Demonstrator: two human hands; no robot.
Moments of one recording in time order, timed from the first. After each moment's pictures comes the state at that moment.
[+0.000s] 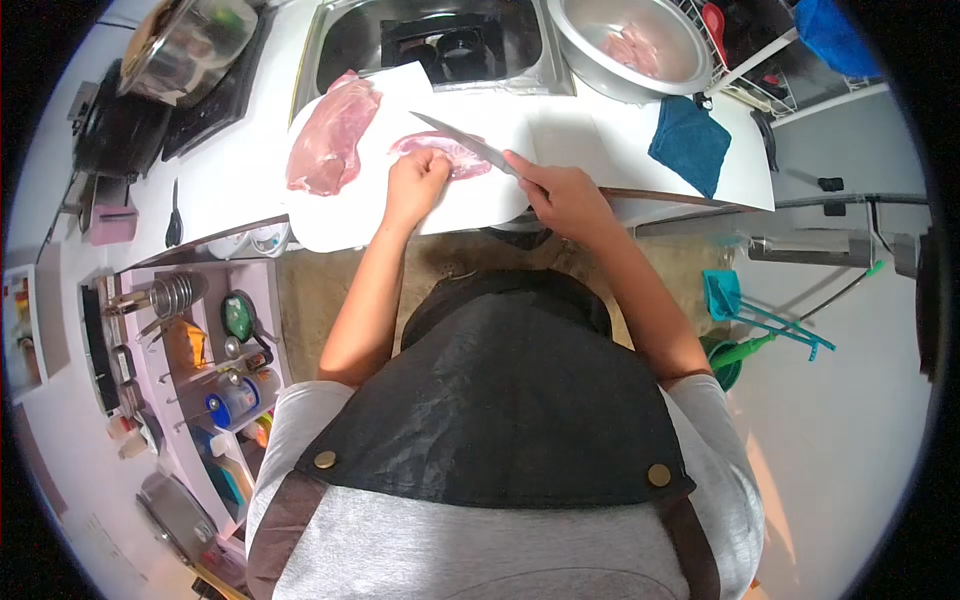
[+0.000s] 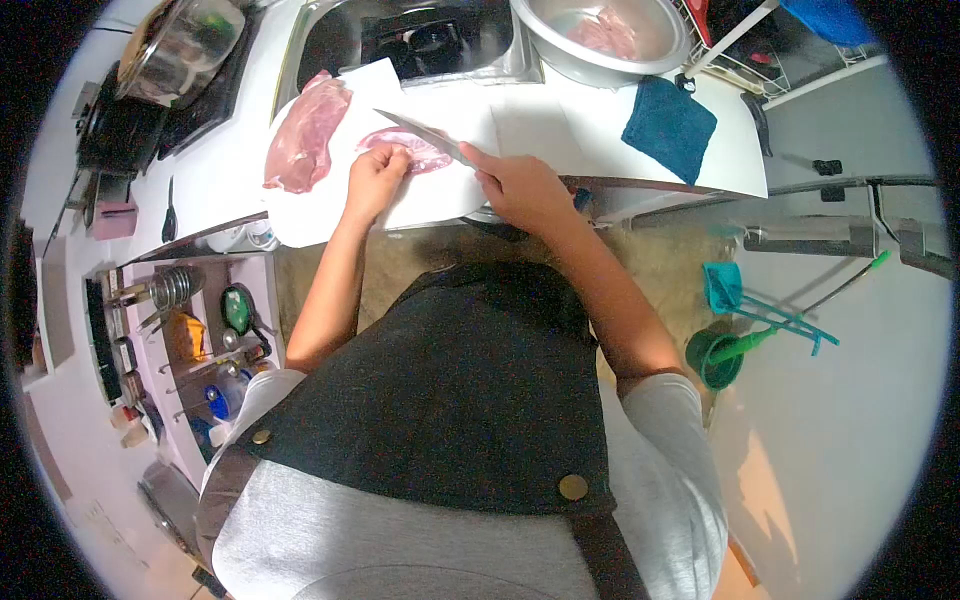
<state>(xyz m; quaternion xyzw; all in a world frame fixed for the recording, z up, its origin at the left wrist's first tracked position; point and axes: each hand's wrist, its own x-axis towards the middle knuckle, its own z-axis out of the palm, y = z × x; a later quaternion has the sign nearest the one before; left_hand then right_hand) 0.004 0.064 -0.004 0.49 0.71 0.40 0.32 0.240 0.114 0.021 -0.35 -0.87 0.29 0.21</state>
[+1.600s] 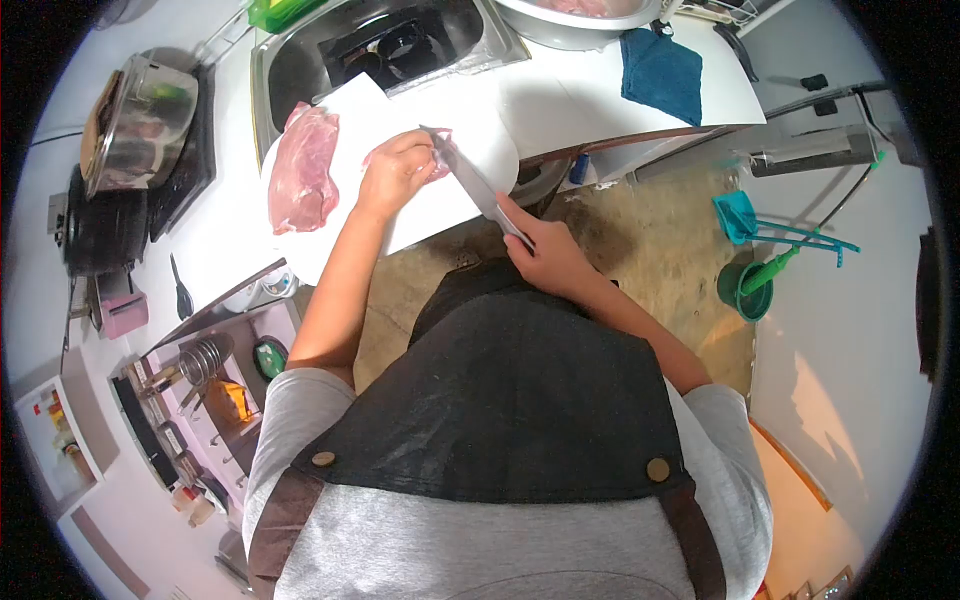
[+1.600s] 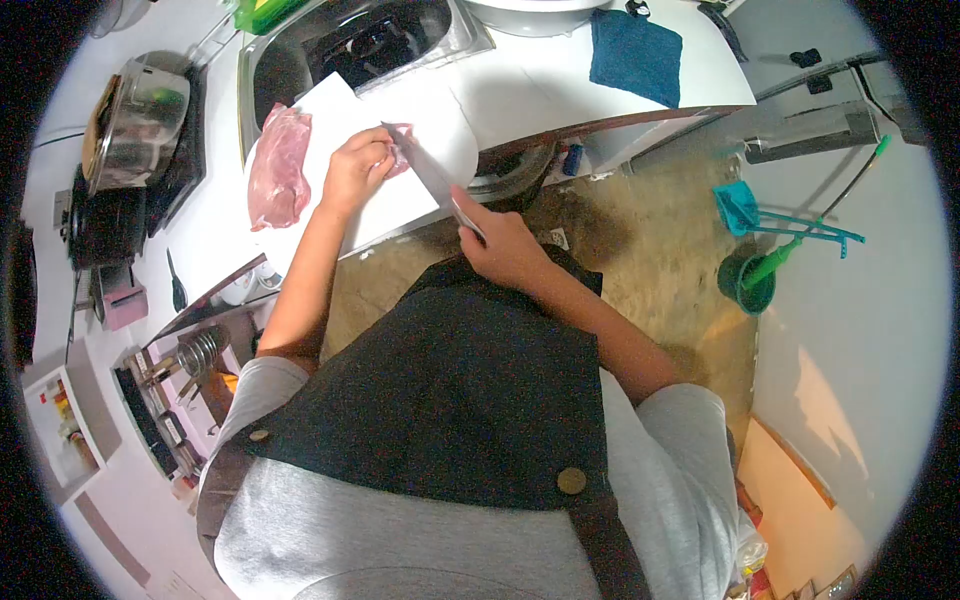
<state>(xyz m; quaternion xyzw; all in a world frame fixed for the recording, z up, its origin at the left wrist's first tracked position) -0.018 0.101 0.001 0.84 0.43 0.31 0.12 0.233 0.010 0.020 -0.49 -0.68 0.49 0.22</state>
